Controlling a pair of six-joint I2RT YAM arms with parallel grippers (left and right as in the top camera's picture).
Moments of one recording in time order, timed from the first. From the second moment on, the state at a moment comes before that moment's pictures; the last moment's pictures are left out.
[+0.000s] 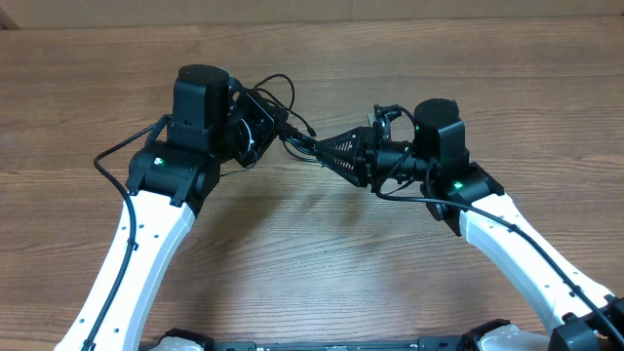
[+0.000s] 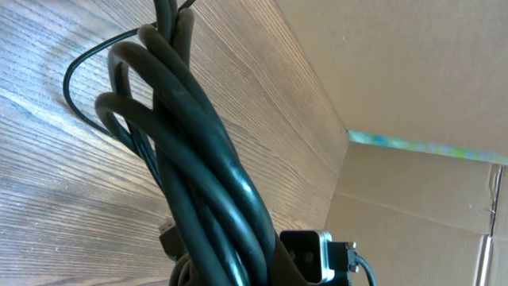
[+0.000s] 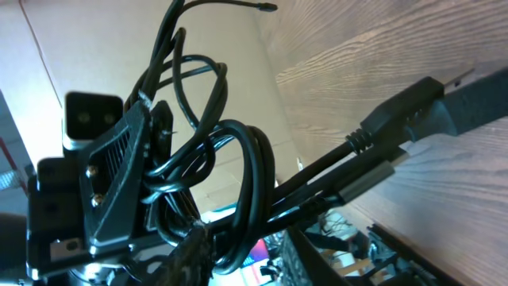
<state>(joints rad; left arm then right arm) -0.28 1.36 1.28 -0.59 0.34 -1.16 0.39 1.42 0.91 0.09 -0.90 1.48</state>
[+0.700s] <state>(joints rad) -0.28 1.36 1.28 -0.55 0.35 -1.36 0.51 1.42 0.91 0.04 -0.73 1.47</state>
